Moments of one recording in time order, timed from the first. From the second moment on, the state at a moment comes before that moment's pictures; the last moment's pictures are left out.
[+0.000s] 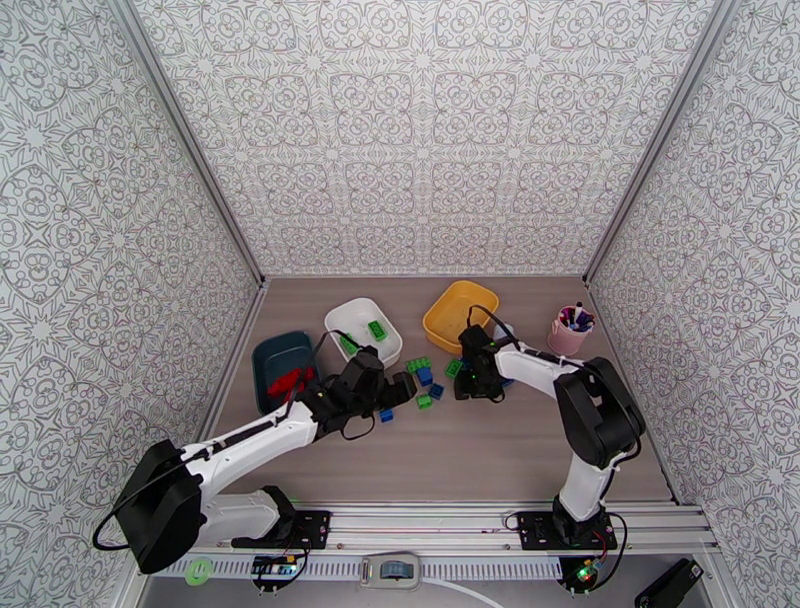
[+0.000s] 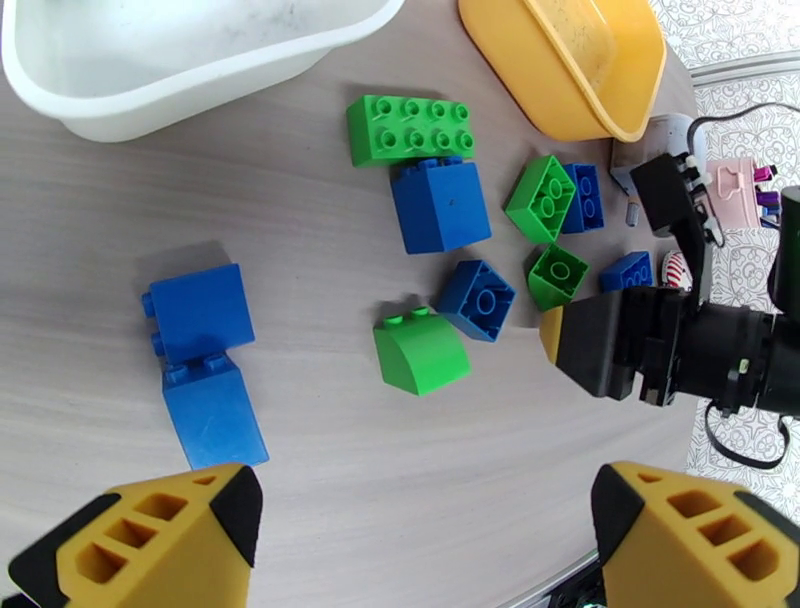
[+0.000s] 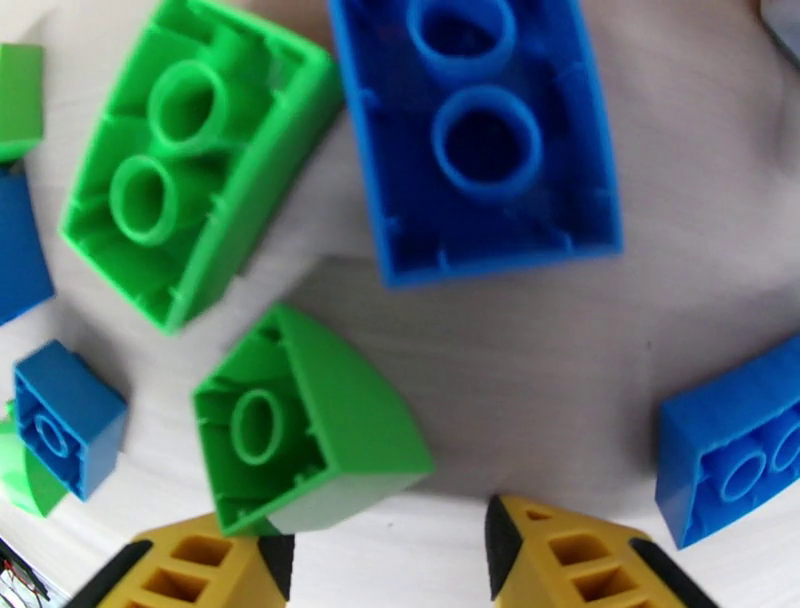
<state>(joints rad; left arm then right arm) -0.74 1.28 0.76 -0.28 0.02 -1.02 0.49 1.83 1.16 -0.70 -0.05 0.40</state>
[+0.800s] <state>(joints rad) -0.69 1.28 0.75 -0.28 0.03 -1.02 0.48 1.89 1.27 -0.70 -0.06 0.37</state>
